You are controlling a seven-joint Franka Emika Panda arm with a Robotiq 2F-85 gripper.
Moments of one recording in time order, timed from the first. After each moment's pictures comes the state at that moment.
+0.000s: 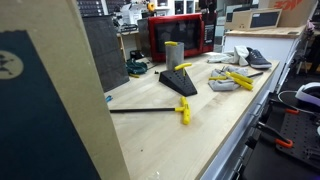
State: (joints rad) arm 0.04 -0.12 -0.04 -2.02 0.04 1.79 -0.21
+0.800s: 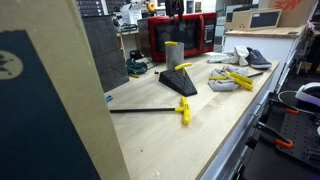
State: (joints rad) arm 0.04 0.37 0.01 -1.40 -0.10 1.70 -0.21
